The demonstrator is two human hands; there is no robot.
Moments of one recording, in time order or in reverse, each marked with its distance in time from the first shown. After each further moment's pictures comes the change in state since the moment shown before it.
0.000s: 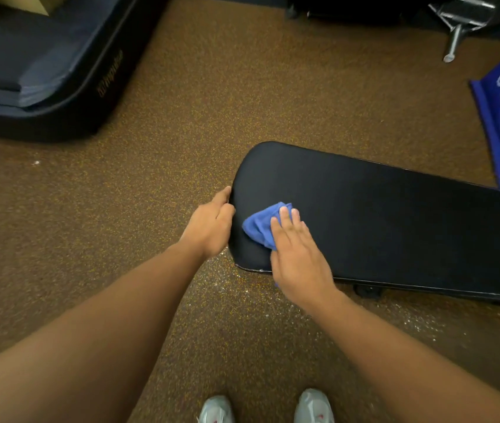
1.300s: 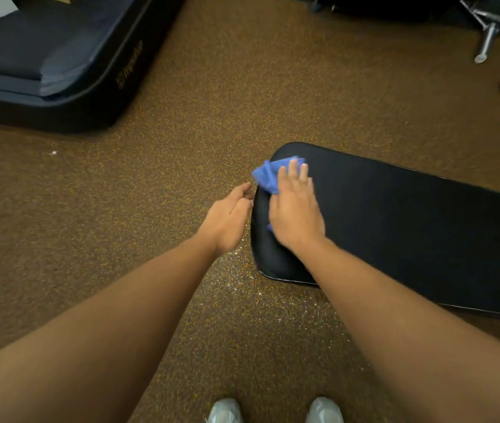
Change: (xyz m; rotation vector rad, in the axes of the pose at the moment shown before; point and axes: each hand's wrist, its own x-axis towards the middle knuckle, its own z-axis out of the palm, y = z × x) left_hand 0.010 -0.004 -0.016 -0.131 -0.028 -0.013; right_hand 0.106 -0.029 -0.001 0.061 0.006 0.167
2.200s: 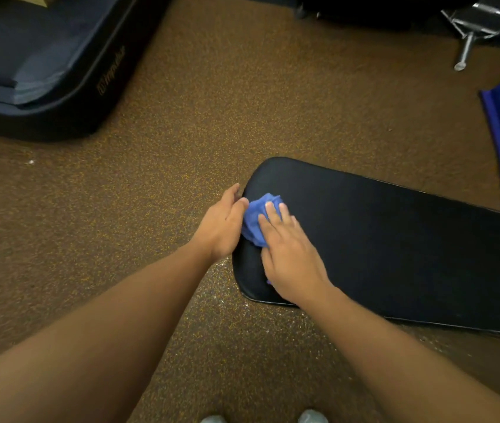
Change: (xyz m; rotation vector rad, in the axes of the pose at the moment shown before) left_hand 0.030 0.017 0.014 0.081 0.055 0.030; right_hand -0.041 0.033 -0.002 -0.028 -0.098 -0.265
